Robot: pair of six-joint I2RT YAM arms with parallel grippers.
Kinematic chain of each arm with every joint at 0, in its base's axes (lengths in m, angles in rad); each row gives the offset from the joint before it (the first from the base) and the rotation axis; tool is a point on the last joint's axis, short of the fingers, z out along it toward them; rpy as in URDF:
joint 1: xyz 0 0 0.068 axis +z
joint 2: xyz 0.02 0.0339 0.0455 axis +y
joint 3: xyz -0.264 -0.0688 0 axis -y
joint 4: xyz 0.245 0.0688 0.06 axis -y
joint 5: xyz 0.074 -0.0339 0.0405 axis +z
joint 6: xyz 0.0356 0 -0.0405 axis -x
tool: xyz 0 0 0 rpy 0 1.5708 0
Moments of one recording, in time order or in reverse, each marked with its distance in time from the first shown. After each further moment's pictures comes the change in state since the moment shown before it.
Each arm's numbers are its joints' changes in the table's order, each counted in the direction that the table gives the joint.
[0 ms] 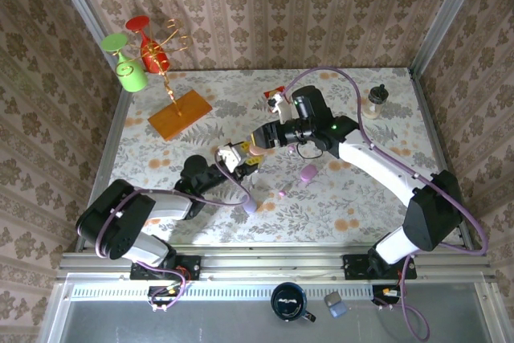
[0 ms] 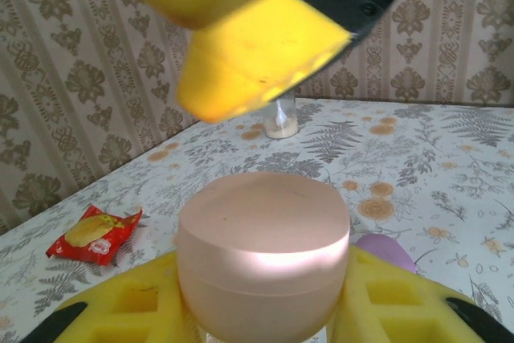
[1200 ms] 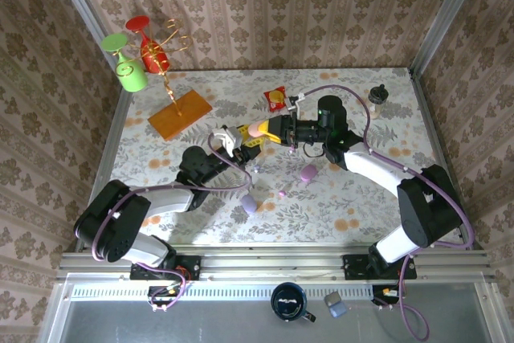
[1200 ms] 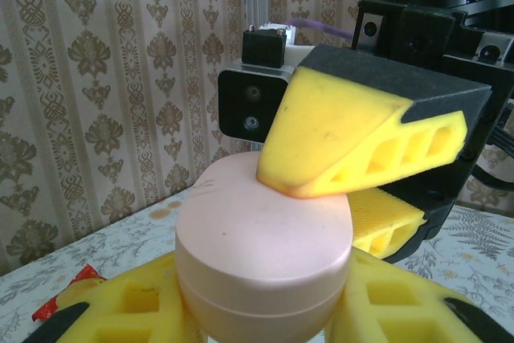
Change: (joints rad) left arm -0.013 -0.016 0.121 0.023 0.029 0.184; right arm -0.143 0.013 -0.332 0.804 0.386 -0.827
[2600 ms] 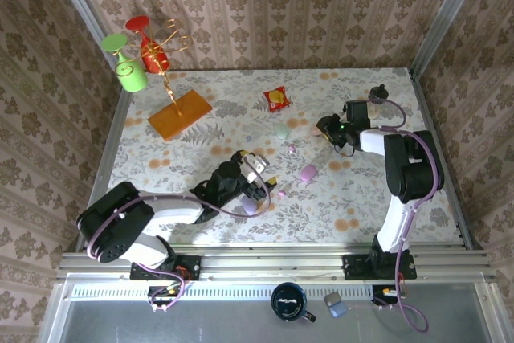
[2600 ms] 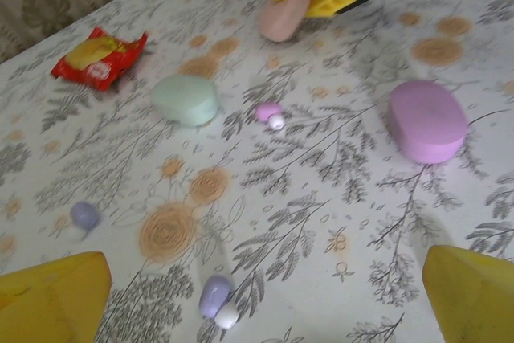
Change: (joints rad) left arm -0.266 0.002 -0.010 -0.586 0.528 -0.181; right arm -0.377 0.355 0.064 -0.330 -0.513 0.308
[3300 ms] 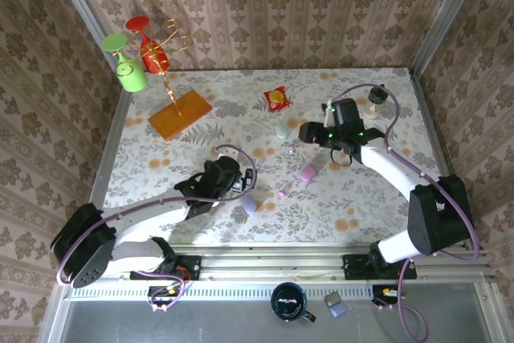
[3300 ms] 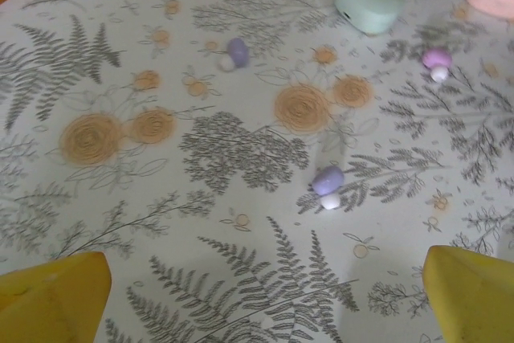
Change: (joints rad) left arm 0.040 -0.251 0.109 -0.653 0.244 0.571; right arm 0.272 -0.432 -0.024 -0.428 -0.183 0.418
